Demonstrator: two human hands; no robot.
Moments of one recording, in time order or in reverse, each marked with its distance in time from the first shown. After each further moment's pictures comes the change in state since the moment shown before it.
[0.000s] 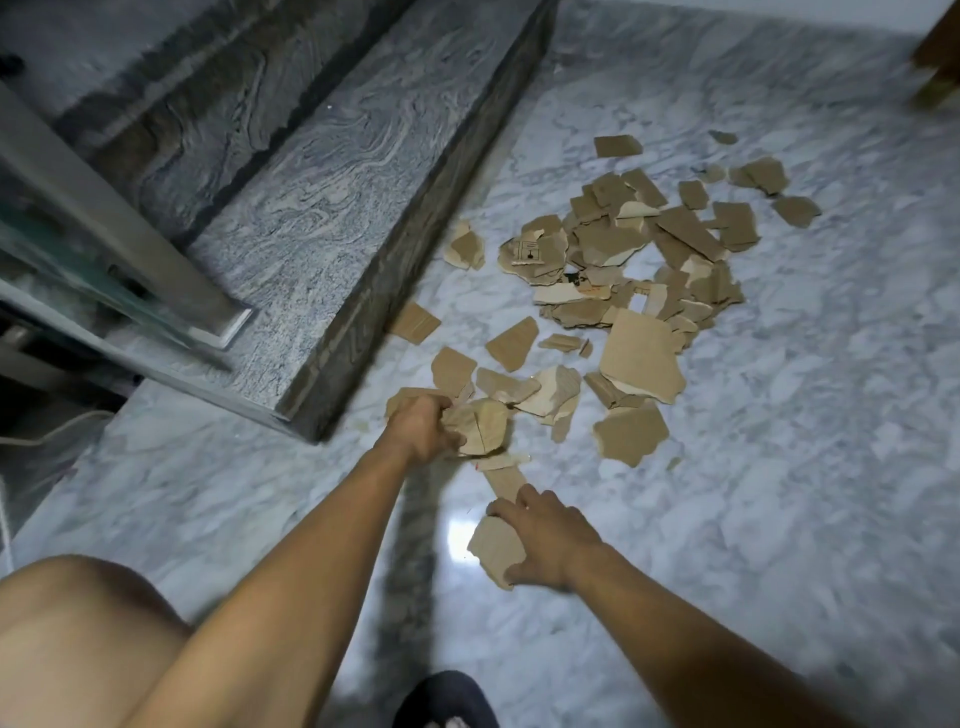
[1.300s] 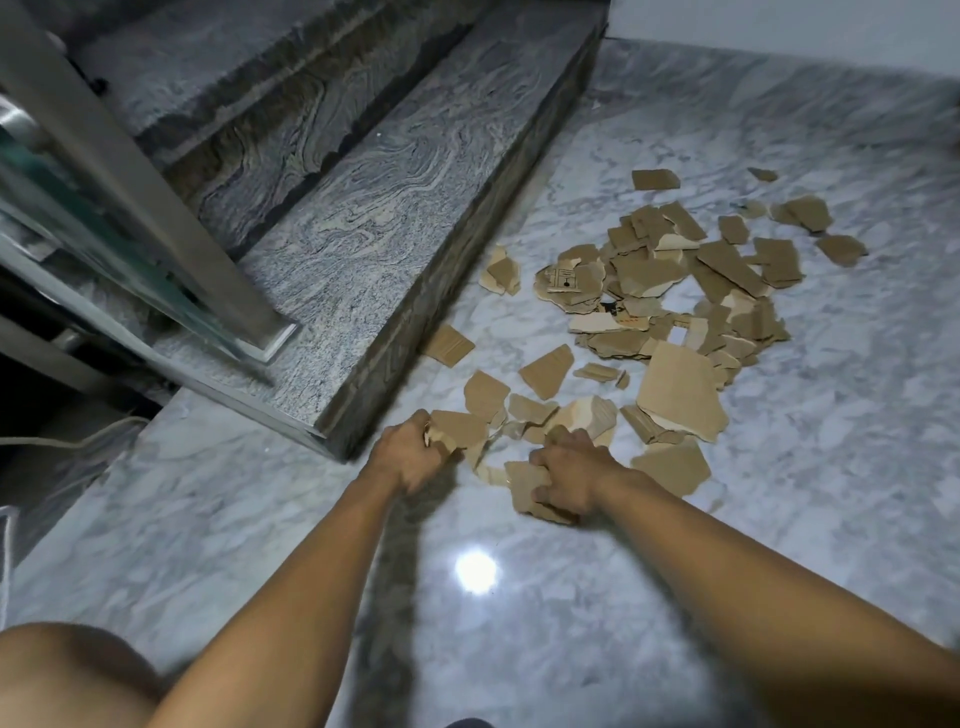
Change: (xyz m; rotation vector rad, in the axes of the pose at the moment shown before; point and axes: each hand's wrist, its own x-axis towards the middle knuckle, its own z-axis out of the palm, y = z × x) left_hand -0.018 -0.040 -0.030 -0.058 0.084 -0.130; right_hand 0.064 0.004 -0.096 -0.064 -0.019 0.047
